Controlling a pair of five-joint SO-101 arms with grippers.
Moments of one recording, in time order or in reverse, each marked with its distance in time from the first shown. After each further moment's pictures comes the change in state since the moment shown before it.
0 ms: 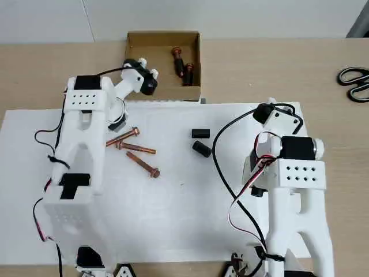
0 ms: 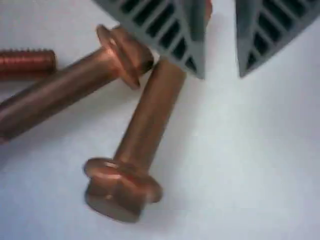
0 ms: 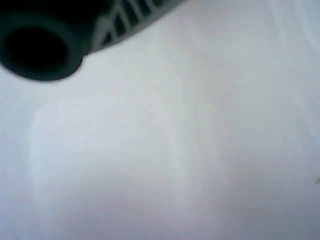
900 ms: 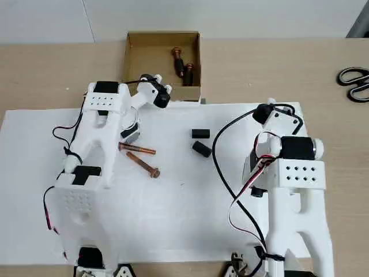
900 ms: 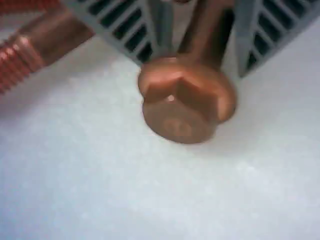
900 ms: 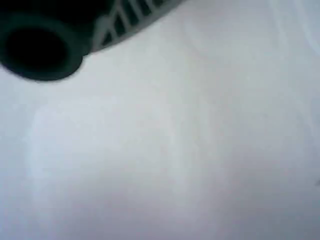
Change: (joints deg) left arm 3.9 9.4 -1.3 -2.3 -0.7; right arm 0.0 0.0 0.2 0.0 0.0
